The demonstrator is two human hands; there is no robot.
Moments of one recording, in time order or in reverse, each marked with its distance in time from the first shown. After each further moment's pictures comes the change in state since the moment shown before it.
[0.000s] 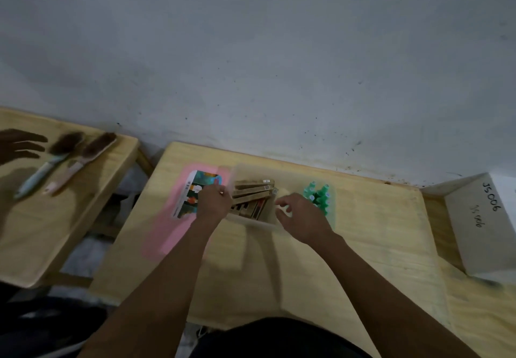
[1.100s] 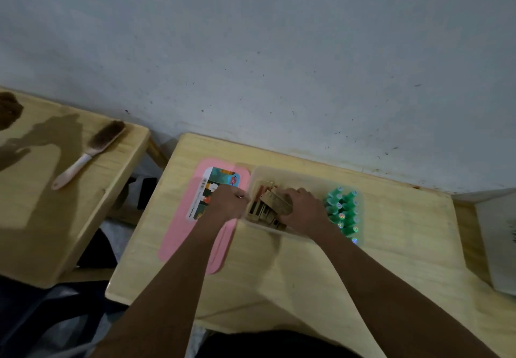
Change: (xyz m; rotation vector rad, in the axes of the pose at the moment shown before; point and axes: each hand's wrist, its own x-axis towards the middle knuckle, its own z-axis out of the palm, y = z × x) left_hand 0.034 -0.019 -0.019 -0.233 -0.367 -0.179; right_hand 0.069 -0.011 0.041 -0.224 -0.205 0.129
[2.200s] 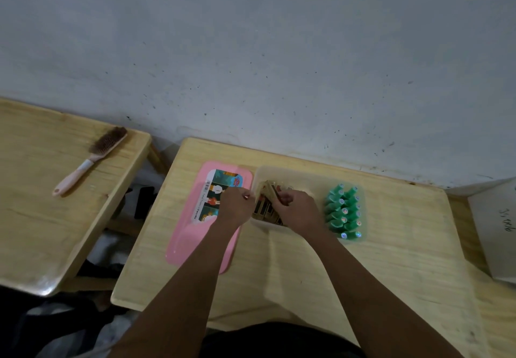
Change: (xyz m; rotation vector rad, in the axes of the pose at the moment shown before) left_hand -0.008 -0.008 0.013 0.191 0.149 0.236; right_hand -0.027 -0.043 0.000 0.513 0.210 0.116
